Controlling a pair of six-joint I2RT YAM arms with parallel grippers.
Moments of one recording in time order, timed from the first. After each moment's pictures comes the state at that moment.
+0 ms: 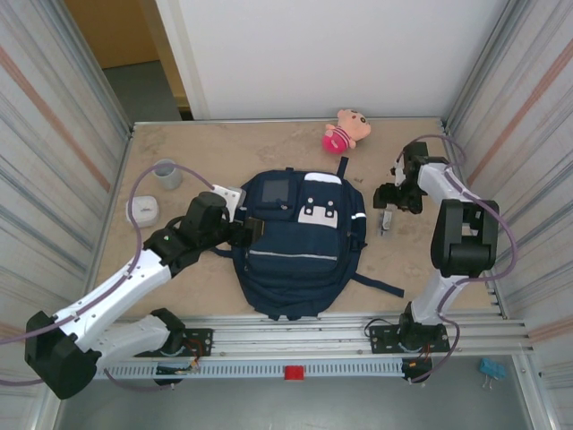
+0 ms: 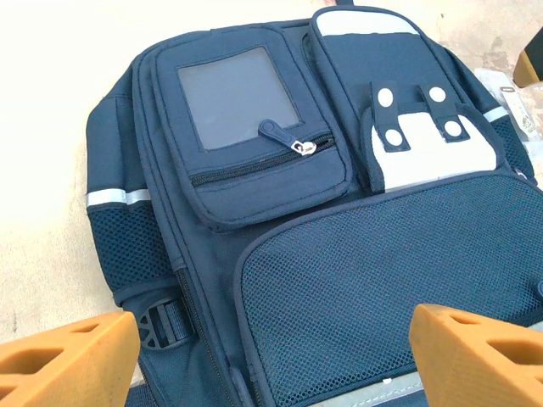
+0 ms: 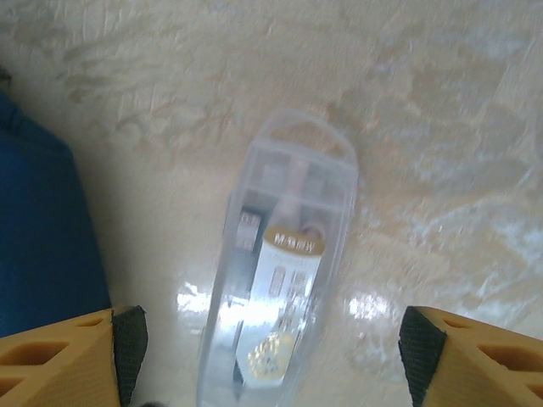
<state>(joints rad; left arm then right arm) -0.66 1.02 0.82 -0.47 -0.05 -0.28 -0.04 1.78 1.27 -0.87 -0.11 0.07</state>
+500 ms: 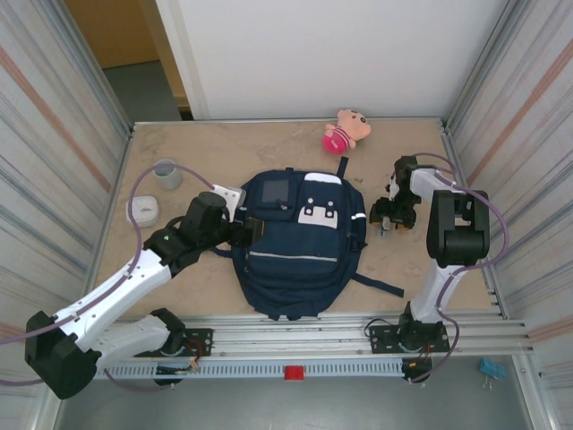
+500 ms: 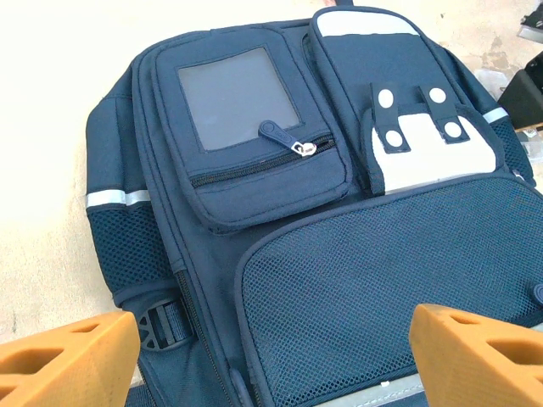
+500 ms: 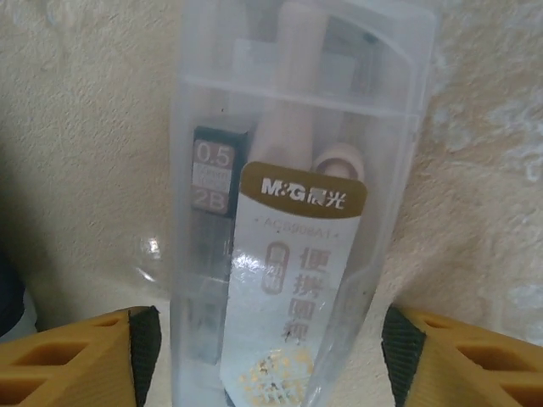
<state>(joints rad) -0.66 1.01 0.82 -0.47 -0.05 -0.28 -0.02 1.88 1.23 -0.88 -0.12 0.13</state>
